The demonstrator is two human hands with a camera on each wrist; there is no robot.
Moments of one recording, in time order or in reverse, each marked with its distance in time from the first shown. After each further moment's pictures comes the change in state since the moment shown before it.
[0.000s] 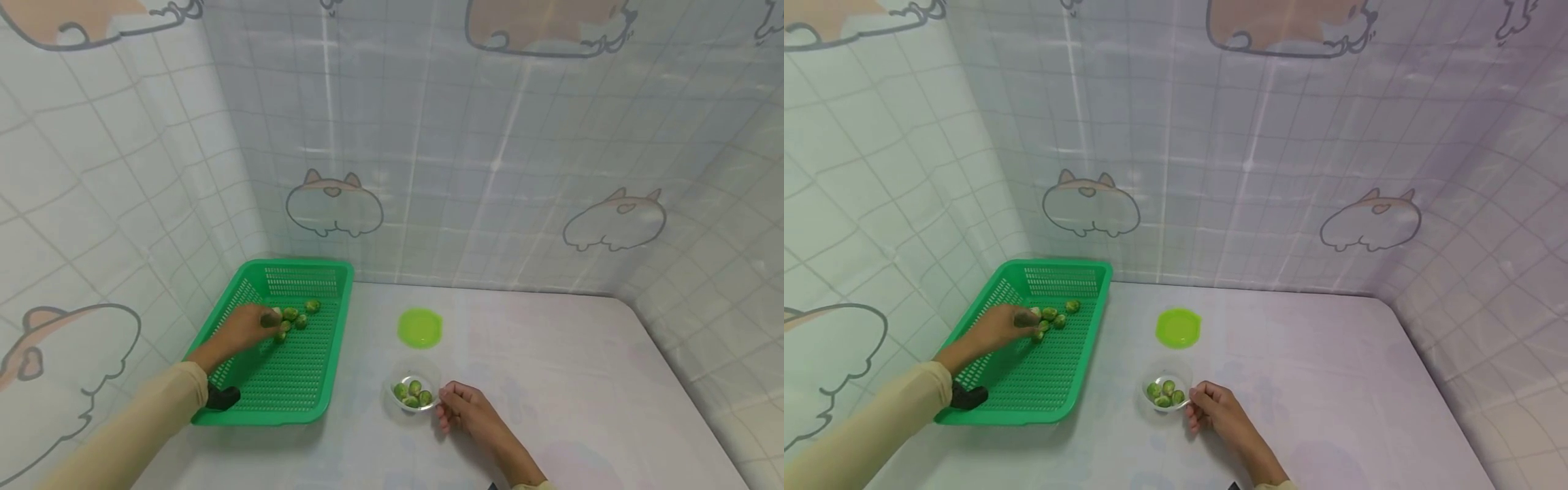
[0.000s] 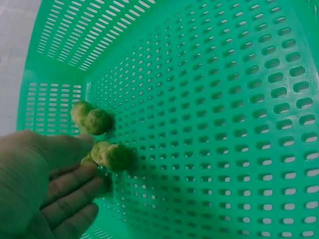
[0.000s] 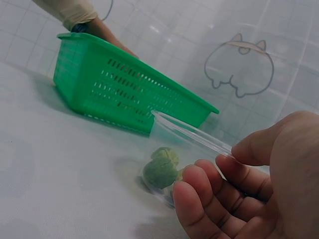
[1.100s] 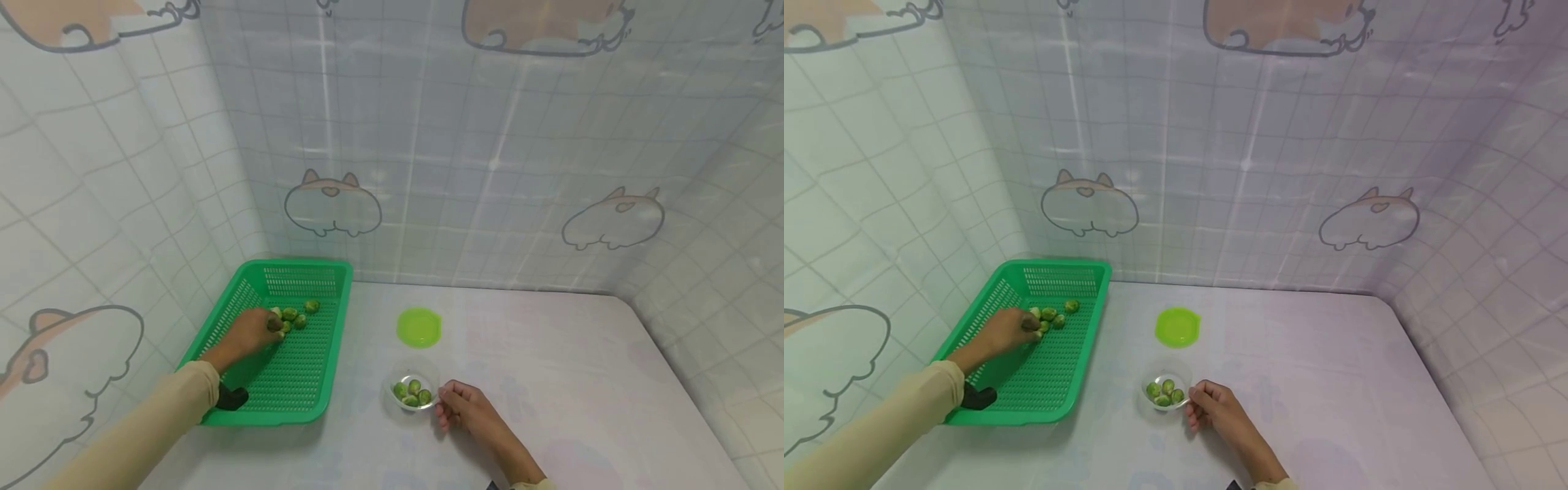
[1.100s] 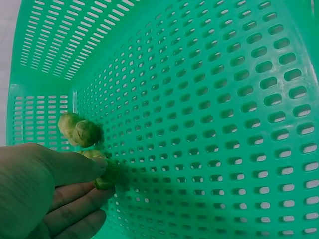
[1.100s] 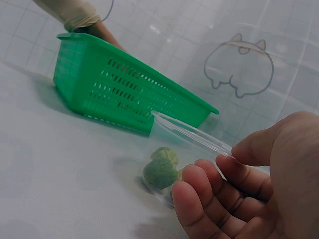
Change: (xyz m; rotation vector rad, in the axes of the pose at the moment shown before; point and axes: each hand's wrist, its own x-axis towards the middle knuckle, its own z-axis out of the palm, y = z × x) left_hand 0.001 0.004 0.012 0.046 -0.007 0.046; right_hand 0.000 -0.001 0.000 0.006 -0.013 -0.027
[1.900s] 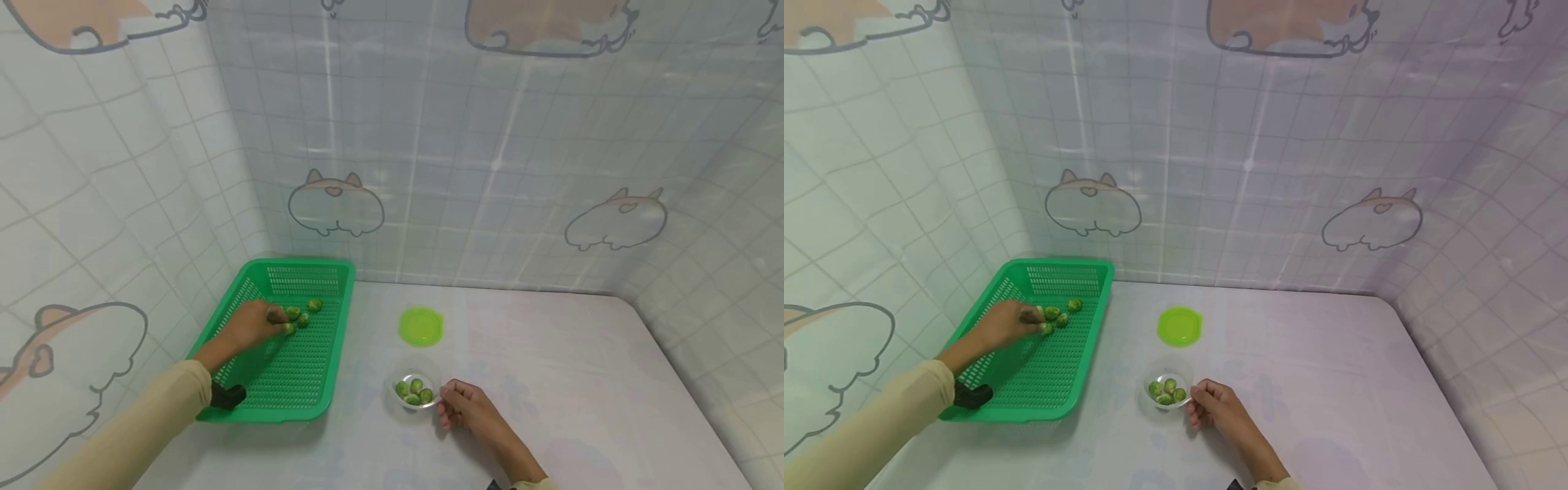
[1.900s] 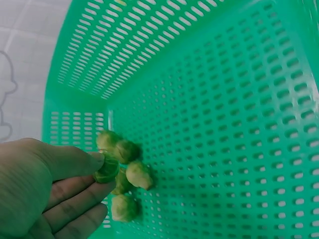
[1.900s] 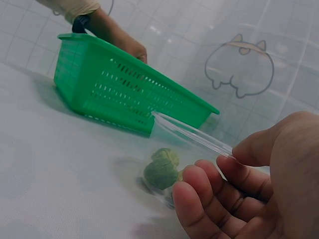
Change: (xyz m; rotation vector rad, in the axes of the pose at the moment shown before) left_hand -0.001 0.022 -0.025 -0.012 -0.006 -0.028; right_hand -0.001 -0.001 0.000 -0.004 -0.009 -0.006
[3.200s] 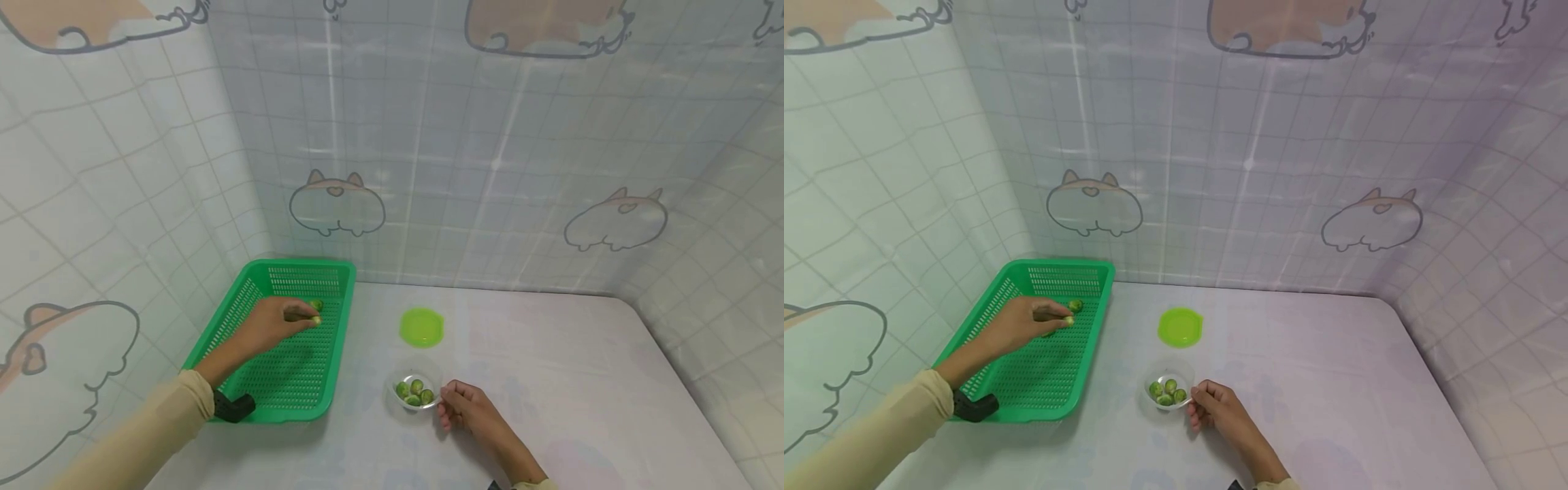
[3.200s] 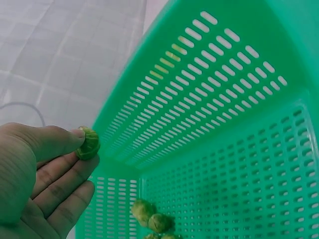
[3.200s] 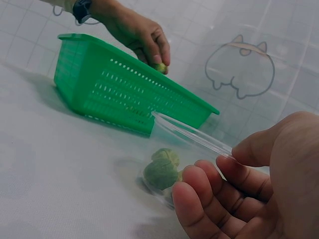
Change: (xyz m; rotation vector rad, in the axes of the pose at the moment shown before) left_hand -0.003 0.056 0.000 -0.288 0.044 0.041; right_hand 0.001 0.005 -0.001 -0.010 -0.002 -0.004
